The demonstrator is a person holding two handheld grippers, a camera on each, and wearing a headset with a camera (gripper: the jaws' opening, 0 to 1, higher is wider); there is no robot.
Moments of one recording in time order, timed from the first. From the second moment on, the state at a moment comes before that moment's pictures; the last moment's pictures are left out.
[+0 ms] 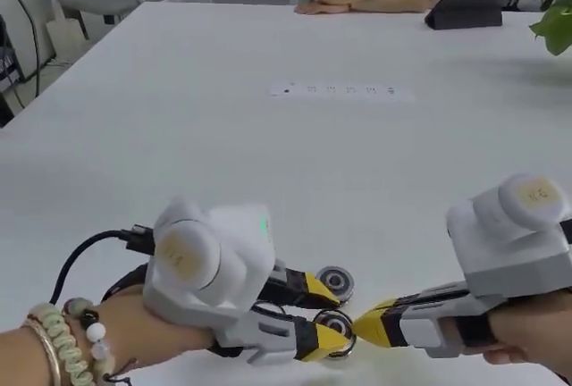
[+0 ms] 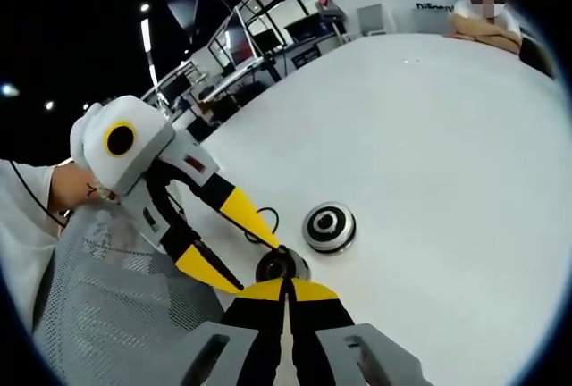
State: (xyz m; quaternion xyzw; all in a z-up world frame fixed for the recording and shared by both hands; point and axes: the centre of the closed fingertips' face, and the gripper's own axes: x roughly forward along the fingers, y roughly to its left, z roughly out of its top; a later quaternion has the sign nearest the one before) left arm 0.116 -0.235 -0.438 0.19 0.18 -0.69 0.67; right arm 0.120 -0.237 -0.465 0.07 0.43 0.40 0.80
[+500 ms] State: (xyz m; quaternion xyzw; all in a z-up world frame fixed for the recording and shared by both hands) left arm 0.122 -0.227 -0.377 0.17 0.16 -0.70 0.68; right arm 0.120 -0.238 -0.461 0.09 0.43 0.40 0.80
